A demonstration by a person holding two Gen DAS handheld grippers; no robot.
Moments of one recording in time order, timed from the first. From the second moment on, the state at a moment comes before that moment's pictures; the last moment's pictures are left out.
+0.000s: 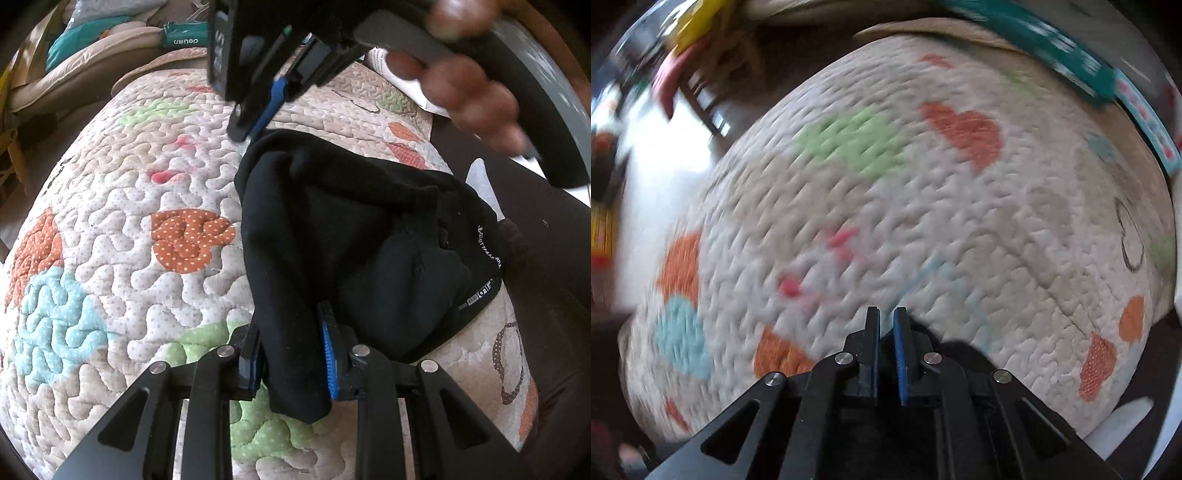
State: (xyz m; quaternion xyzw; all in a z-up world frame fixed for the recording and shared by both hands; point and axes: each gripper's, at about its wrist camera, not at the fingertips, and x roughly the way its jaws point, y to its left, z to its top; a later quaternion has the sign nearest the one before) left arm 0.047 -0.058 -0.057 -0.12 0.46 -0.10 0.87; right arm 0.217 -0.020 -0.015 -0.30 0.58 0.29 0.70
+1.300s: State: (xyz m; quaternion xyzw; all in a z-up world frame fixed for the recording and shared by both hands) left arm 0.043 -0.017 -0.044 -0.22 0.49 -0.10 0.84; right arm 0.254 -0.053 0.021 -0.21 0.54 0.22 0.78
